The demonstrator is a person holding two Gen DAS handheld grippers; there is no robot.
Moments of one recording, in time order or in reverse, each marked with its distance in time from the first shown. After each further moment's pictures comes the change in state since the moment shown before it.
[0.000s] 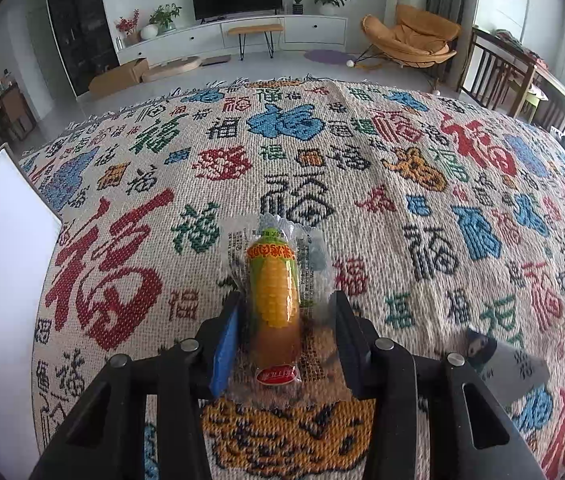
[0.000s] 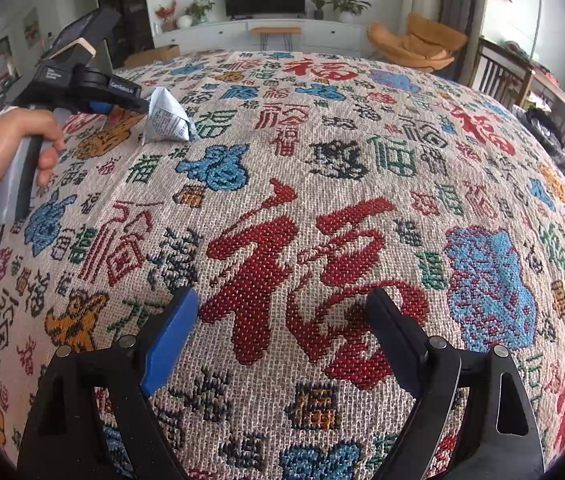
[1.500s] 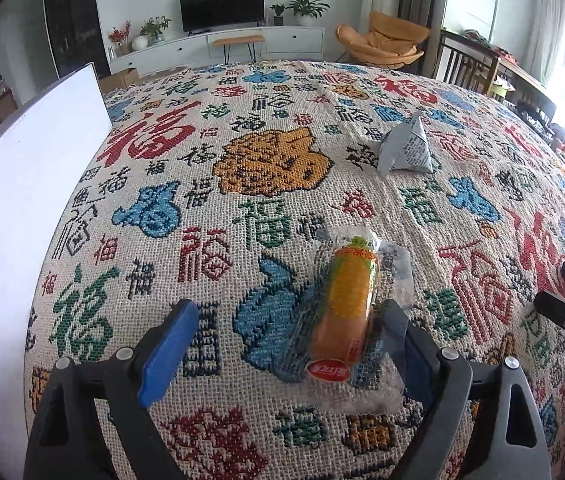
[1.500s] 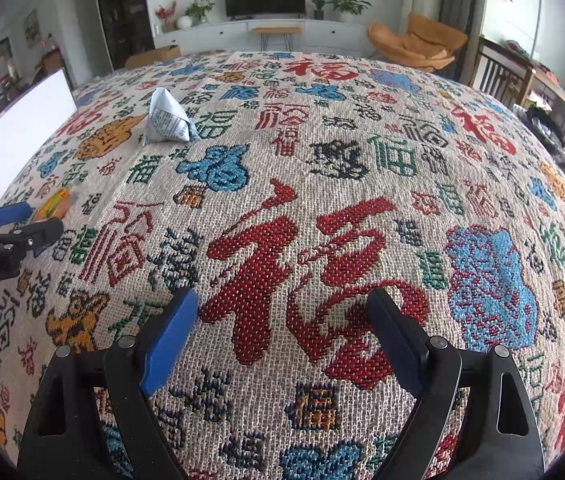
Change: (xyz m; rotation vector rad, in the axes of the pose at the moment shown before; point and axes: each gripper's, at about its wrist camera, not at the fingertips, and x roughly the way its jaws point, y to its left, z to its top) left arm -0.089 -0.005 -0.150 0.032 -0.061 -0.052; right arm 0.000 0.000 0.000 0.003 0.000 0.008
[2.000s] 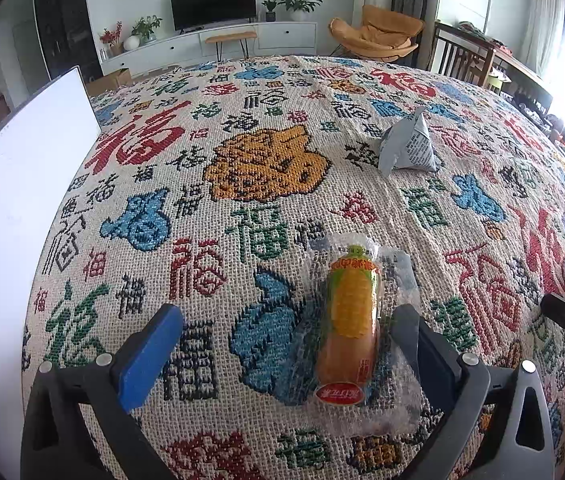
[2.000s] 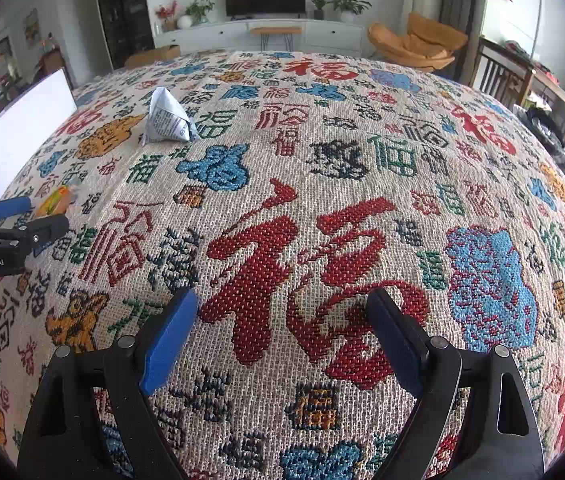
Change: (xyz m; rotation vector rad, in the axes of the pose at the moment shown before) left arm 0.014 0.001 0.011 0.027 0.024 -0.013; right arm 0.000 0.000 0.000 0.001 0.000 0.001
